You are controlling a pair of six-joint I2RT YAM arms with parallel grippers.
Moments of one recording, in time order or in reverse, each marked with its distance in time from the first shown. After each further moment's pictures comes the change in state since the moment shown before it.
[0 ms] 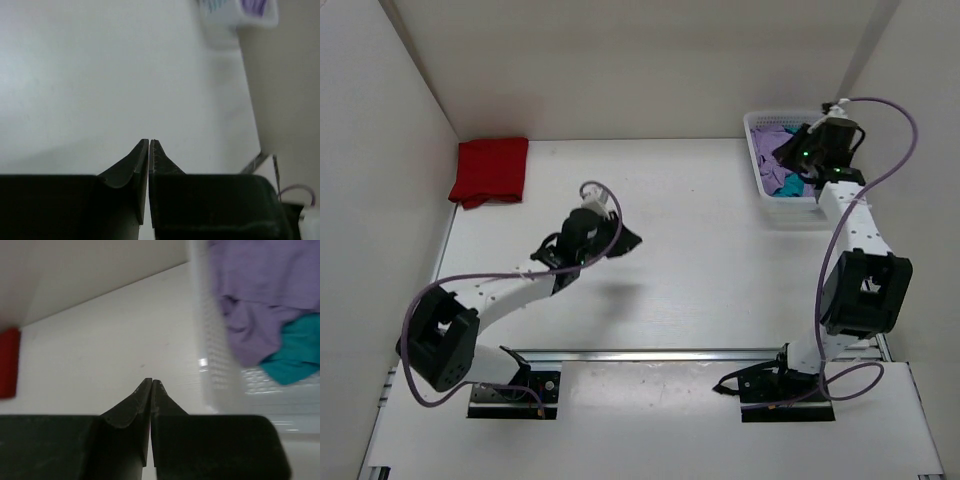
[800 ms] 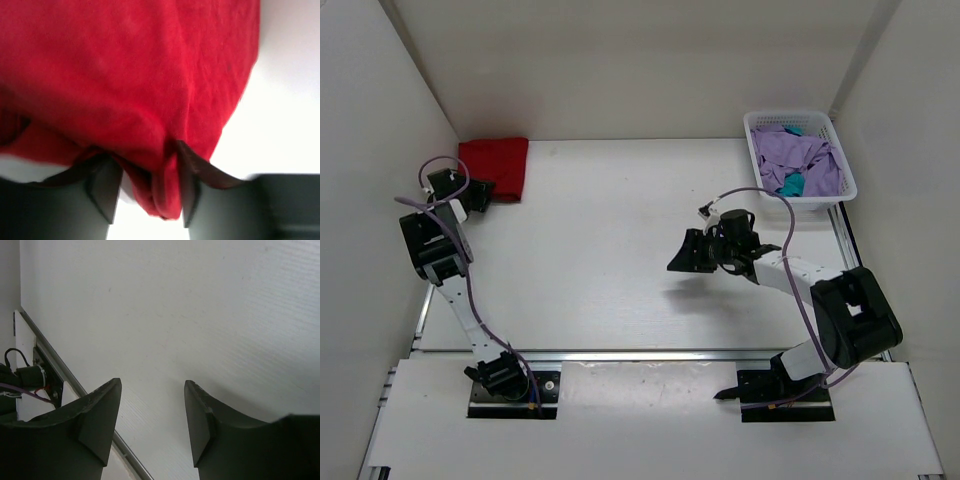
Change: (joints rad) left arm 0.988 0.864 0.650 -0.031 0.238 -0.220; right arm 0.468 -0.126 -0.699 0.261 -0.276 0.096
